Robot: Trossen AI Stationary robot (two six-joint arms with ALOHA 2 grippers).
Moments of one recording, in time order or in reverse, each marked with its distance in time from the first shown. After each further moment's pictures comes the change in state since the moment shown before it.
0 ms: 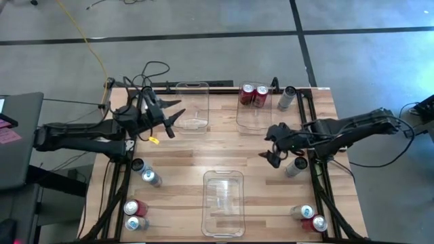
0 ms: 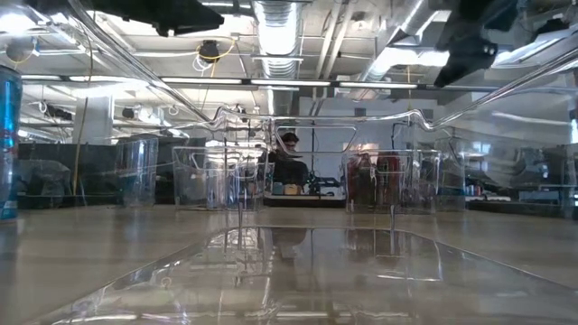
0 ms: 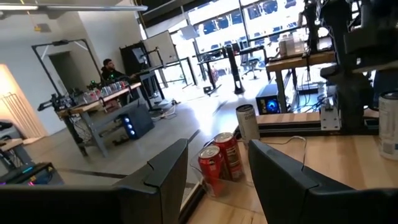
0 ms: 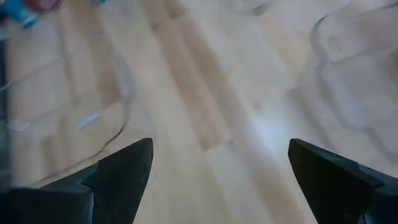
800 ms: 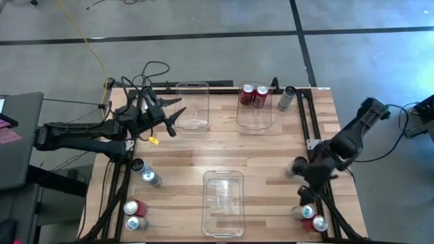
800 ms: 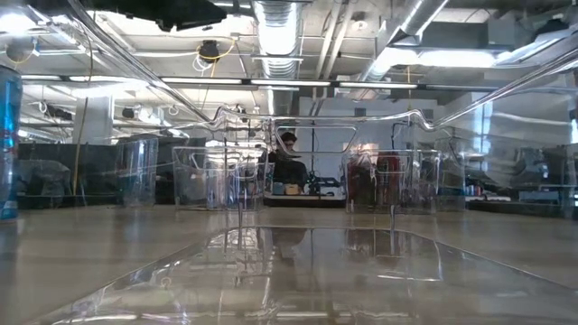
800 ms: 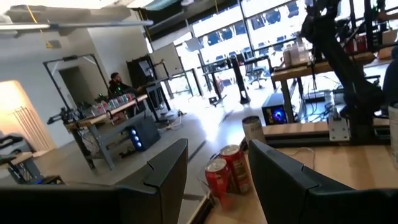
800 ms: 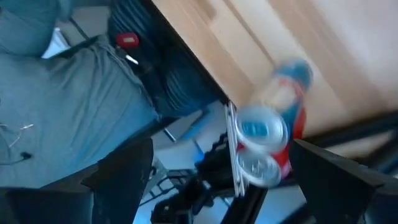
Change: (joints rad) left arm 0.000 0.019 0.000 0.082 -0.003 0.049; right arm 0.563 0.000 0.122 -0.205 -0.508 1.019
